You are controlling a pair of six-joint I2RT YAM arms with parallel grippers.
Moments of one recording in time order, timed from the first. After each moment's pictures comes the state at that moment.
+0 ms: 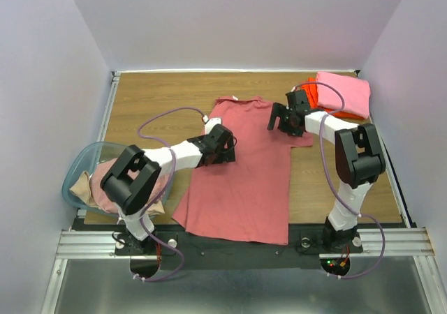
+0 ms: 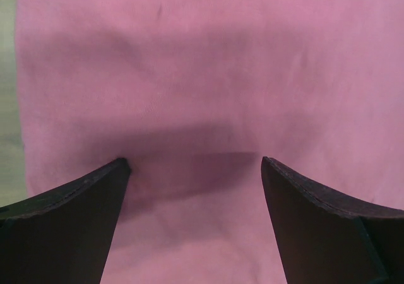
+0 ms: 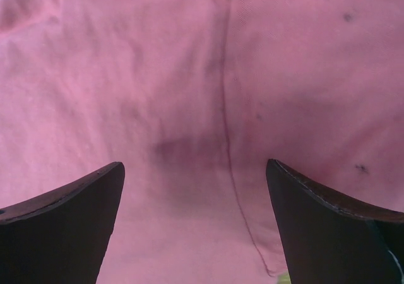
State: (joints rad) left arm -0.75 1.66 0.92 -0.22 -0.29 -0.70; right arm 0.24 1.90 1.26 -0.27 0.01 0.45
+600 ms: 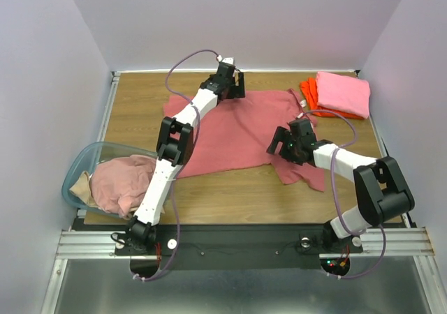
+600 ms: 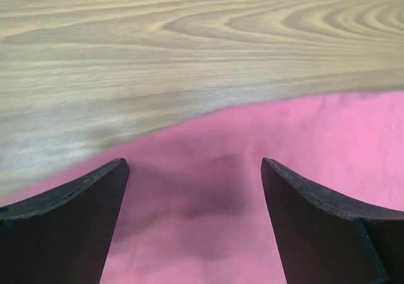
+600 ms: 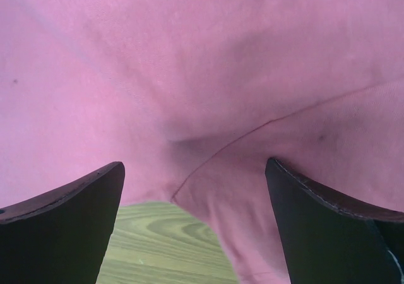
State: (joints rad) left arm -0.48 2.65 2.45 -0.45 -0.12 -0.39; right arm 0.35 1.50 0.75 -0.13 0.02 0.68
